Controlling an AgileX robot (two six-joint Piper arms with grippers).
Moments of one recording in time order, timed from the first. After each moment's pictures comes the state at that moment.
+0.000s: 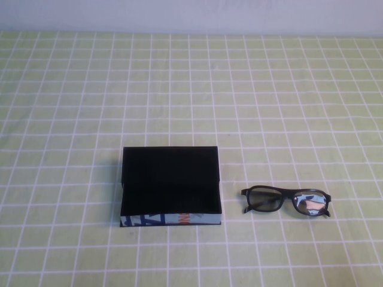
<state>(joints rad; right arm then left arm) 0.00 -0.01 0.03 0.21 0.35 -0.12 0.00 -0.01 0.03 0.01 0.39 0.03</state>
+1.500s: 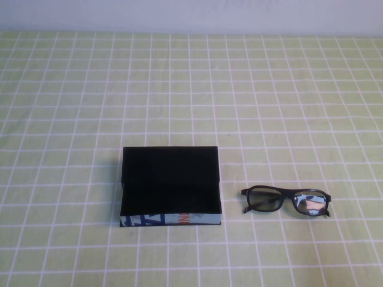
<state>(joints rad) 0.00 -0.01 0.03 1.10 0.12 -0.12 0.00 -0.01 0.03 0.01 0.39 0.03</state>
